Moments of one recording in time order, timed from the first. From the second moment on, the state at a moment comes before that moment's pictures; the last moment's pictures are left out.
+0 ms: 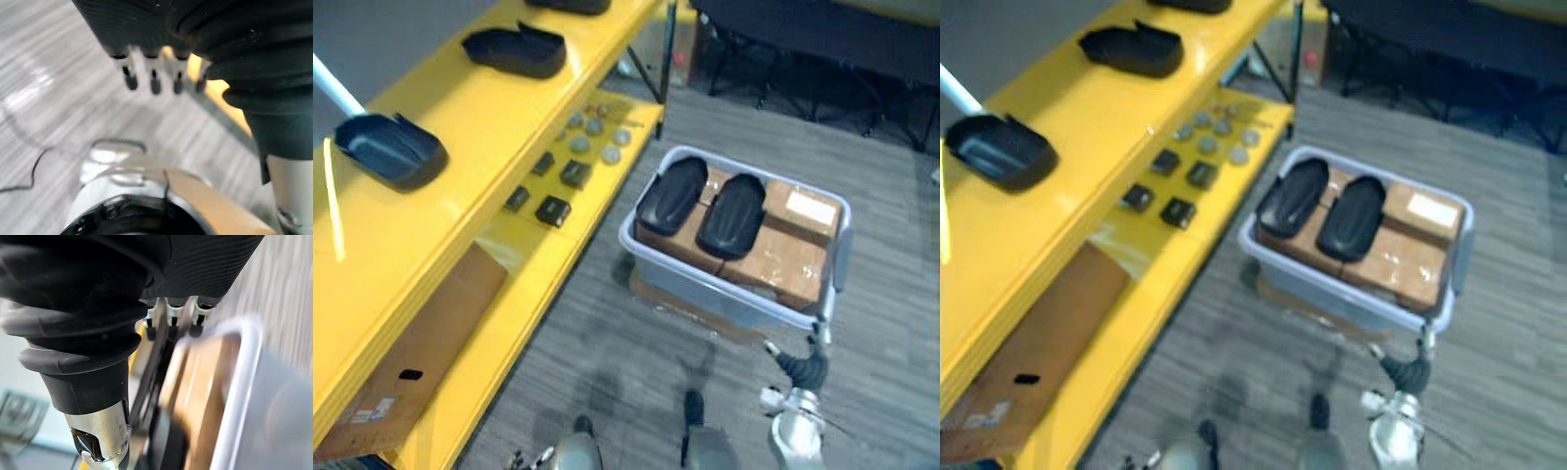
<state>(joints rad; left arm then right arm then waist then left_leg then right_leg) 0.21 0.08 0.09 0.96 -0.12 -0.22 0.08 0.19 -0.14 -0.11 0.26 -0.03 -0.42 -0.68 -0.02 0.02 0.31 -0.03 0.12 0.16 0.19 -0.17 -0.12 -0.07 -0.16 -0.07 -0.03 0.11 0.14</state>
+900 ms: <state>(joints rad) -0.01 0.10 -0.09 0.81 -0.23 -0.25 0.09 -0.79 -0.60 -0.16 0.81 0.42 -0.14 -0.52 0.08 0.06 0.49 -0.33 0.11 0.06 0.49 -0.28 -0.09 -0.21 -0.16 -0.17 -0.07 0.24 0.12</state>
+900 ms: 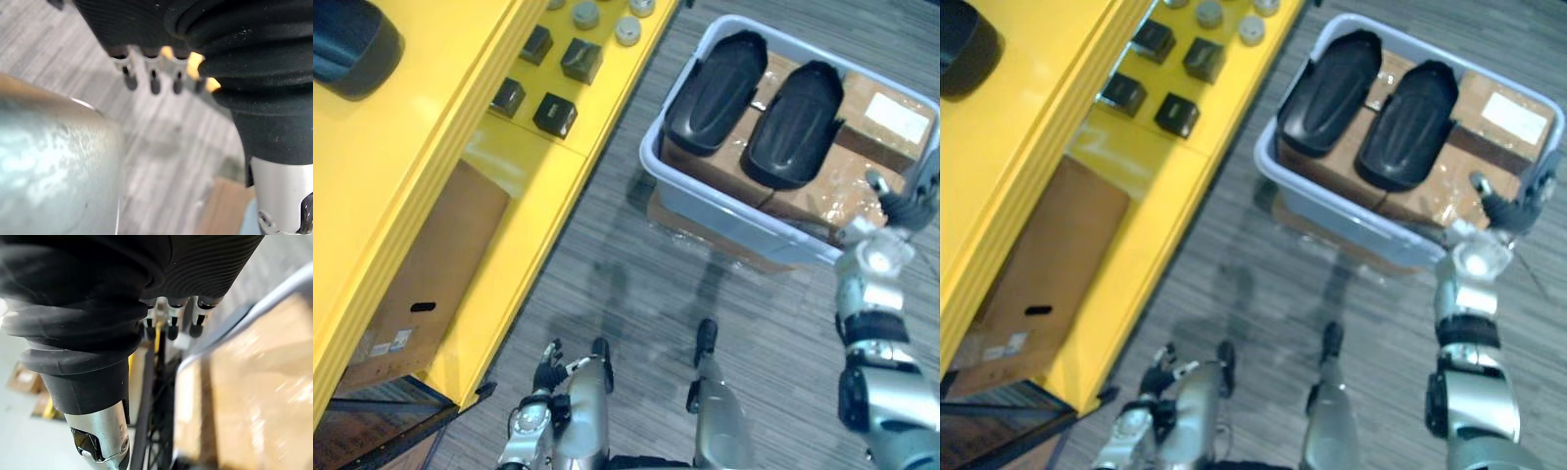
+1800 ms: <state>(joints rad) -0.09 0.02 -0.12 0.83 -0.41 -0.28 0.06 -1.05 -0.75 -0.04 0.87 0.42 0.23 -0.74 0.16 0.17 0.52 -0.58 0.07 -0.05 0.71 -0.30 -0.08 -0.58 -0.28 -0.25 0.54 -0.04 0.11</state>
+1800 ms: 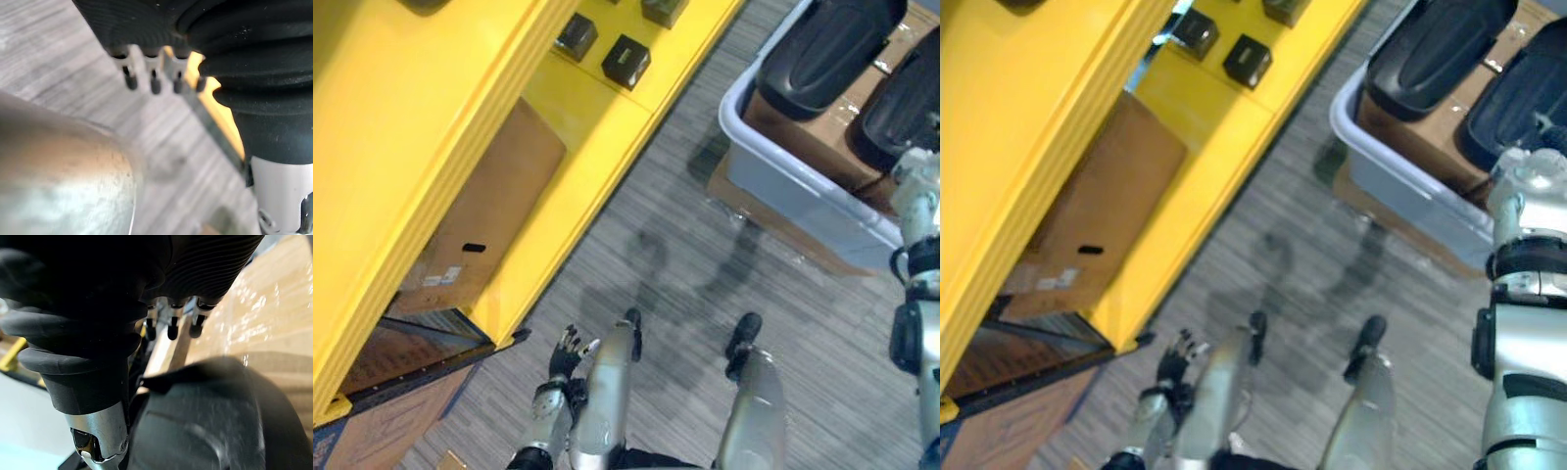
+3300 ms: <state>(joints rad) -0.05 0.06 -0.10 0.77 -0.52 -0.30 0.02 -1.03 -0.82 0.02 1.00 0.83 0.25 -0.85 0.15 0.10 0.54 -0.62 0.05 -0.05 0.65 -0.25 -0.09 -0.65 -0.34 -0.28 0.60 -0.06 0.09</state>
